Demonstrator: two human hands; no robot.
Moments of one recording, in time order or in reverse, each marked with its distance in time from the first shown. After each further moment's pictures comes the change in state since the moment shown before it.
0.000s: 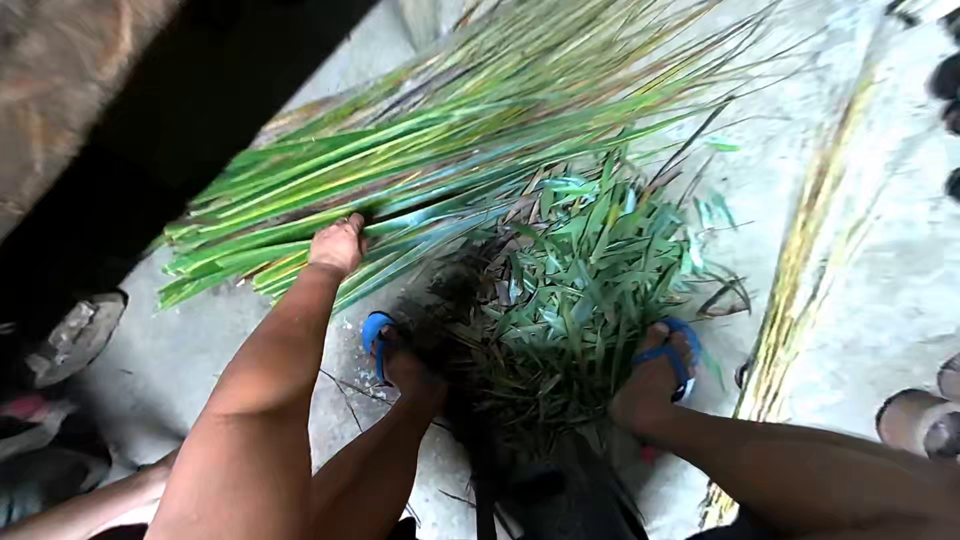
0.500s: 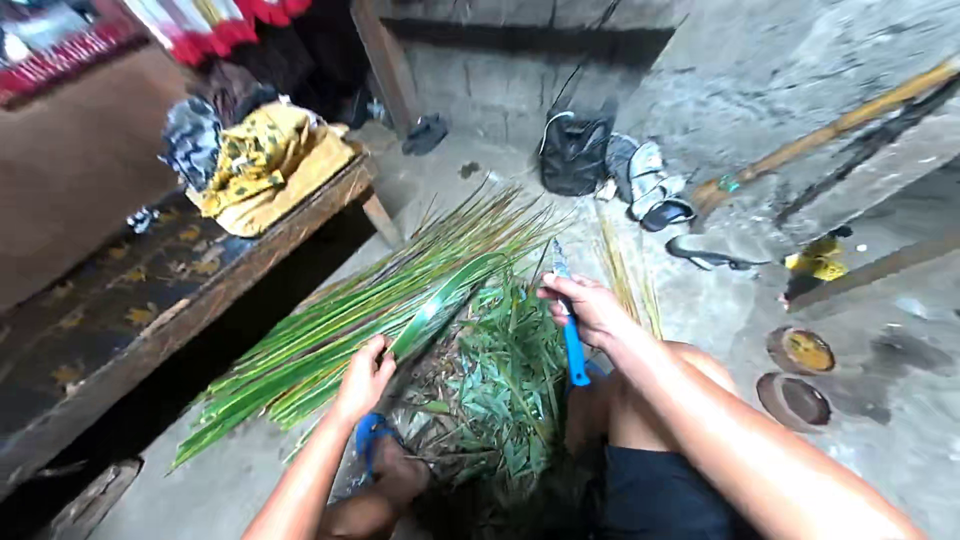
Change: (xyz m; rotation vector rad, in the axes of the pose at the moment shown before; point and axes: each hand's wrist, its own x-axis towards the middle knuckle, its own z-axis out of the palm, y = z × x) left_hand -0.261 0.105 -0.055 -0.592 0.476 0.569; right_hand -0.041 0.019 -0.051 0.373 0.009 -0.268
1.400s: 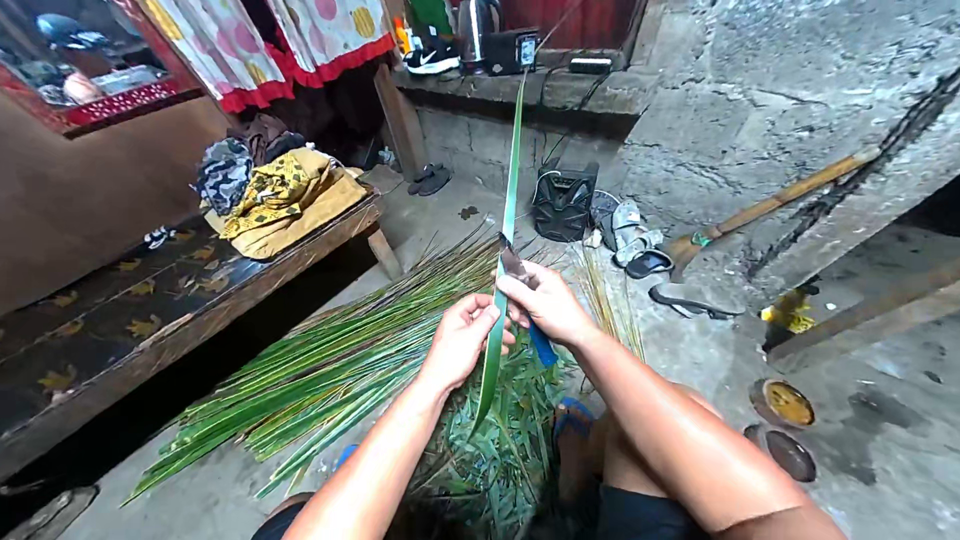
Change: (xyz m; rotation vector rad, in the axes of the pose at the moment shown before) left_hand 0.054 0.235 0.008 -1.052 -0.141 0.101; right_hand -0.014 -0.054 0.057 -0.340 -0.420 -0.532
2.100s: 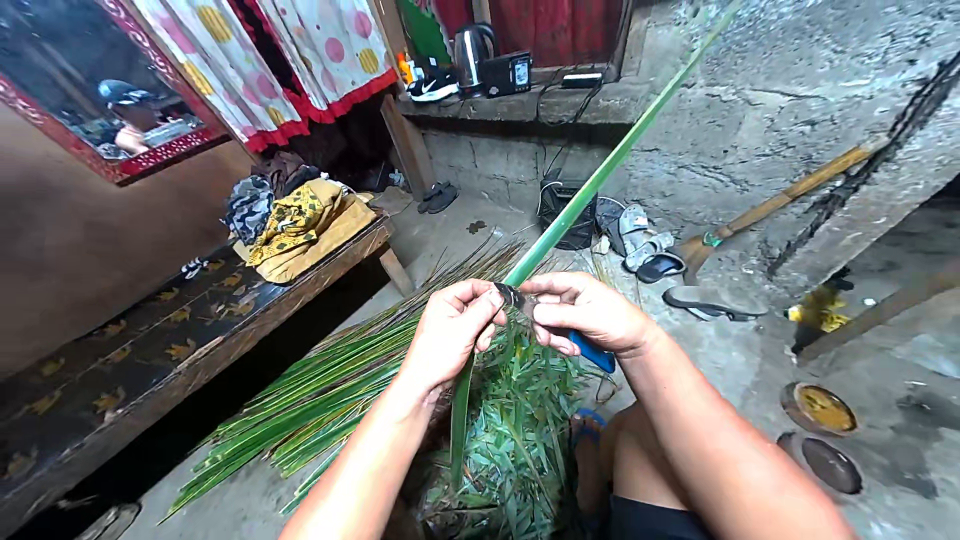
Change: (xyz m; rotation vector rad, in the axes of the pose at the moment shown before) left_hand -0.017 0.083 0.024 0.014 -0.029 0.103; right_hand -0.041 -0.059 -0.037 0.194 -0.453 -0.065
